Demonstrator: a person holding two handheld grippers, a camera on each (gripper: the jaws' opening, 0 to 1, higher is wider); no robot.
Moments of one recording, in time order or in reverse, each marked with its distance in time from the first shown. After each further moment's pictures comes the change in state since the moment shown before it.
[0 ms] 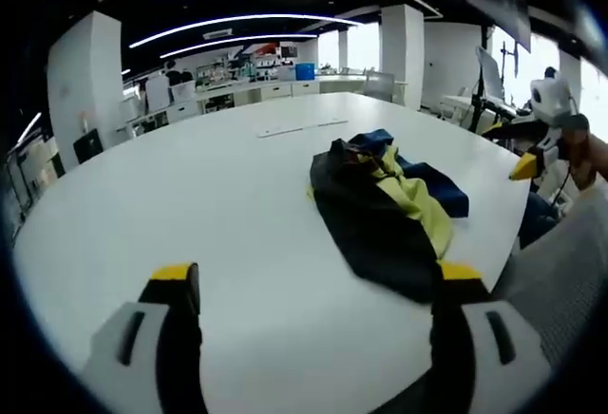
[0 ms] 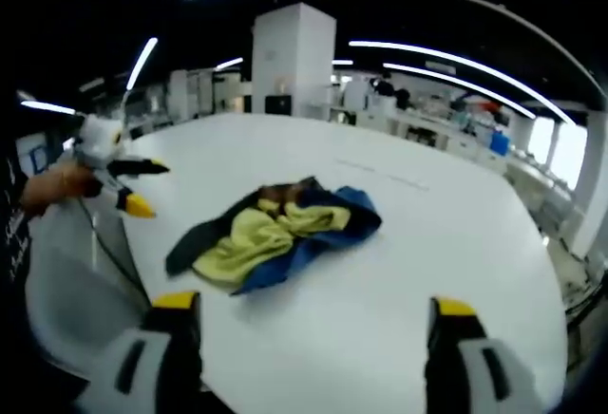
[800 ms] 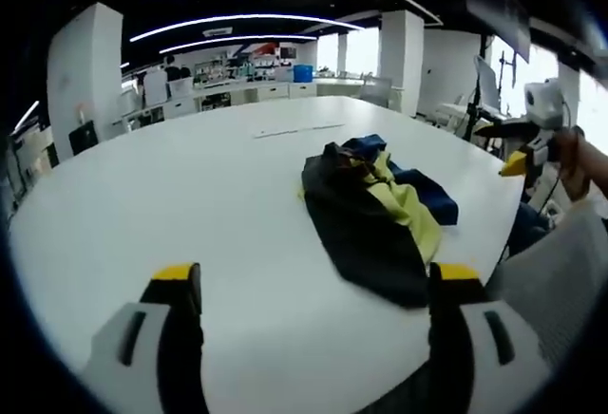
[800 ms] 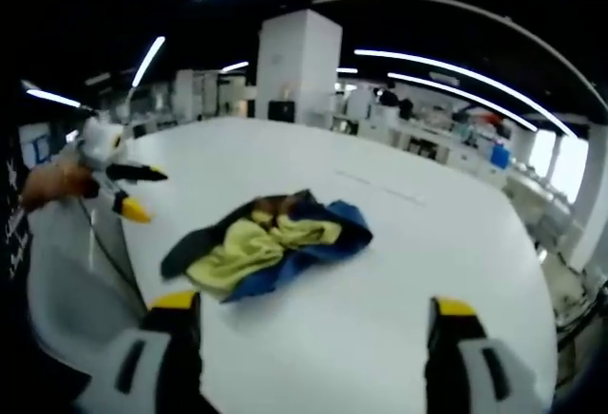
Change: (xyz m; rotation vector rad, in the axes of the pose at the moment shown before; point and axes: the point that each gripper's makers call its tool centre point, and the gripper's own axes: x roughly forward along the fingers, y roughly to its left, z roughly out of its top) left arm -0.004 -0.007 0.006 -0.067 -0.031 -0.064; right arm -0.005 -0.018 0.018 -0.049 -0.029 -0.004
